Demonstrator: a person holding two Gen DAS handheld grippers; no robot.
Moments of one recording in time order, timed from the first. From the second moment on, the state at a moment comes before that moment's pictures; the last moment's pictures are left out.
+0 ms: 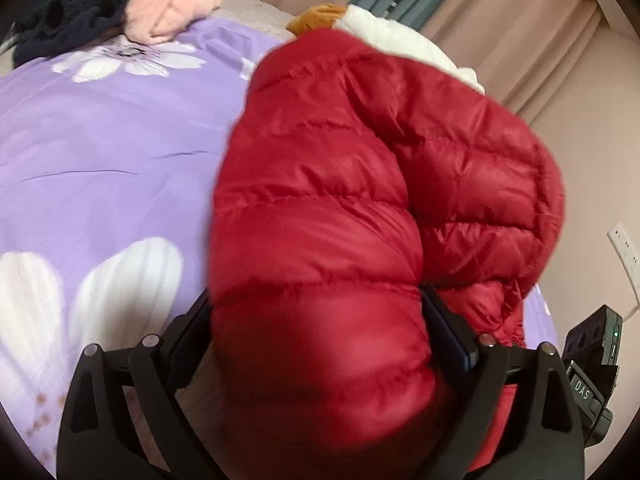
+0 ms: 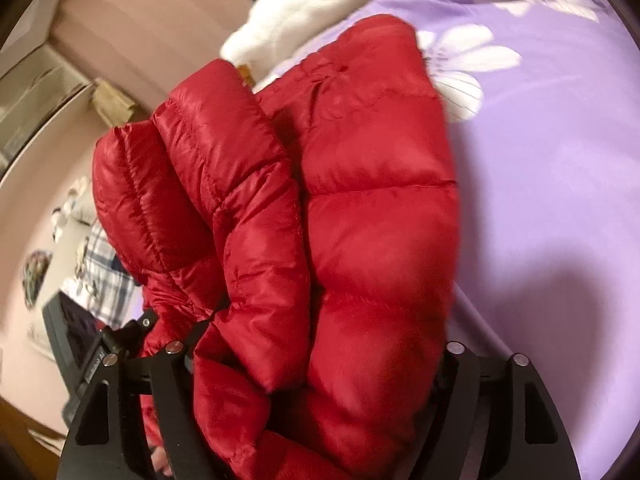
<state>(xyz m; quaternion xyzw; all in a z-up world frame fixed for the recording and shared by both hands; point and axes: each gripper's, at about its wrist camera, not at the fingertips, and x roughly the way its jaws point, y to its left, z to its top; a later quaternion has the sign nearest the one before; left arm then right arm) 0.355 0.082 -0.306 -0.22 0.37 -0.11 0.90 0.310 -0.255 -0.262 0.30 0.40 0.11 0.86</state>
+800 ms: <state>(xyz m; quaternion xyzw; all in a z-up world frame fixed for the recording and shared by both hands) 0.363 0.041 -0.300 -0.03 0.38 0.06 0.92 0.350 -0.188 -0.236 0.09 0.42 0.00 0.90</state>
